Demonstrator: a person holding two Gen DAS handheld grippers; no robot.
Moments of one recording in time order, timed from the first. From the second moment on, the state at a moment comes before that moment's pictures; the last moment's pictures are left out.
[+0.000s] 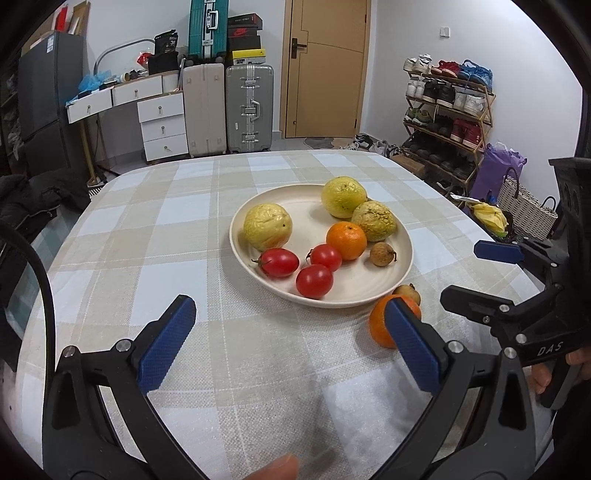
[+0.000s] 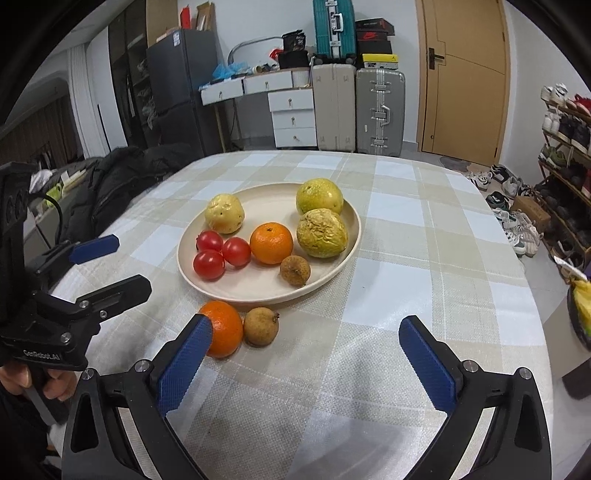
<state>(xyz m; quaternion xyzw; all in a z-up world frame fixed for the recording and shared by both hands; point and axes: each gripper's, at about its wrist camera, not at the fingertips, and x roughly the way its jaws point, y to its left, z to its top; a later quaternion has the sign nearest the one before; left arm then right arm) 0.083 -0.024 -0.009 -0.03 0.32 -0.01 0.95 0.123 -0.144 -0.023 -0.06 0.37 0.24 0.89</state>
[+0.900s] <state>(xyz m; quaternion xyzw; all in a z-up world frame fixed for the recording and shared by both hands) 0.089 -0.027 -0.021 -0.02 0.34 -0.01 0.94 0.140 -0.135 -0.061 -0.08 0.45 0.20 0.87</state>
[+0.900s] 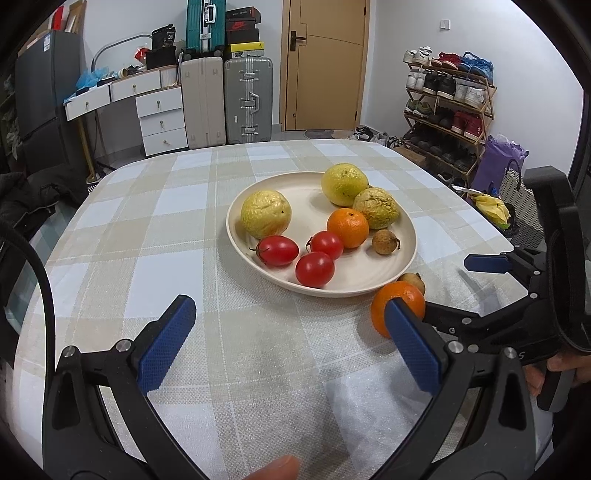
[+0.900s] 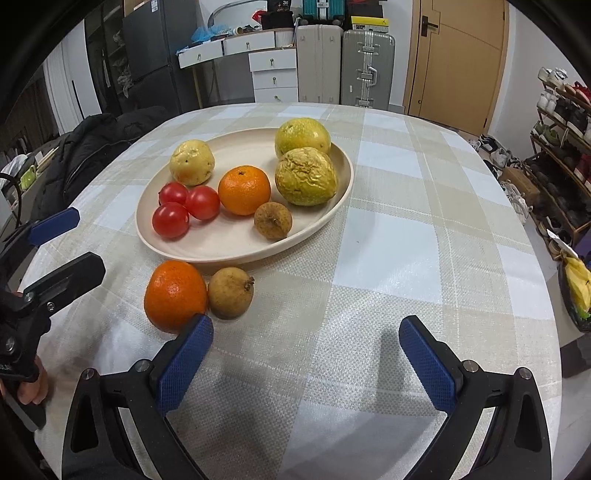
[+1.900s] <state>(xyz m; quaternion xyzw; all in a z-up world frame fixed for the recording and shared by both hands) 0.093 -0.025 -0.025 -0.03 0.35 -0.01 0.94 0.127 -0.111 -0.054 -0.11 0.43 0.27 0.85</state>
